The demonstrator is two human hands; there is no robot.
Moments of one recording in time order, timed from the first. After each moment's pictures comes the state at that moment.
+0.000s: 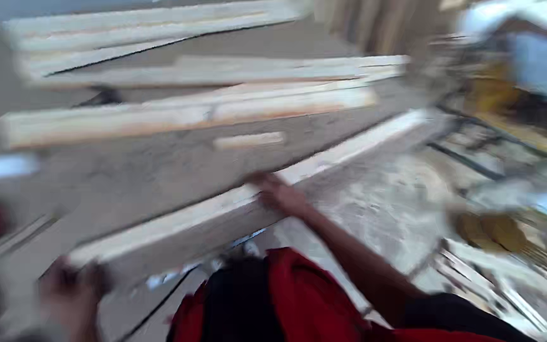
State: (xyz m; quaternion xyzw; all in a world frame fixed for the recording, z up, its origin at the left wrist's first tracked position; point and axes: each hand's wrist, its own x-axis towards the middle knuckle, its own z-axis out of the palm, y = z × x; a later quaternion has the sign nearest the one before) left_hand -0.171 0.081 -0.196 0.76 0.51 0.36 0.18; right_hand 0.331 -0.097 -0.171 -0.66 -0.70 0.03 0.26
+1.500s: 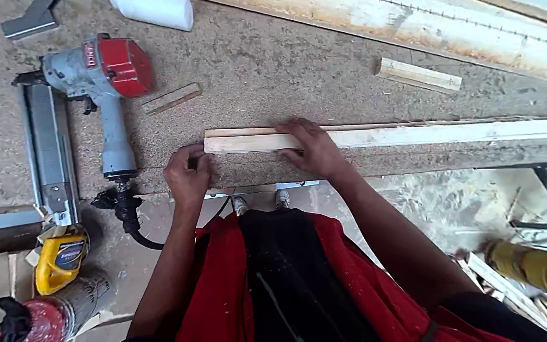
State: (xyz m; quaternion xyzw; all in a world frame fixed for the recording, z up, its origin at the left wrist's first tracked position) left_hand -0.247 0.116 -0.196 0.72 0.53 0.38 0.25; right_hand 0.077 0.049 -0.177 -0.57 -0.78 0.09 0.27
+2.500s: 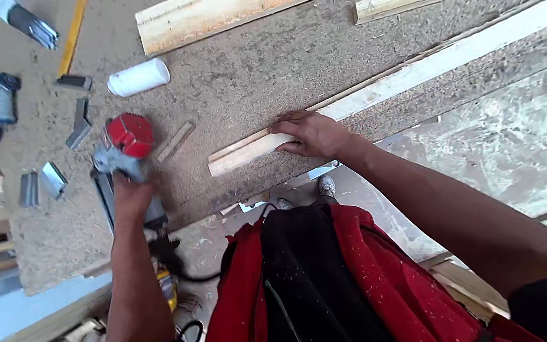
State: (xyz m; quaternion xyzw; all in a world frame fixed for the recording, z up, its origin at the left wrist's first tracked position) left_hand -0.327 0.228 -0.096 0.66 0.70 0.12 0.27; right_hand 0.084 0.045 -0.187 -0.53 -0.80 0.07 0.27
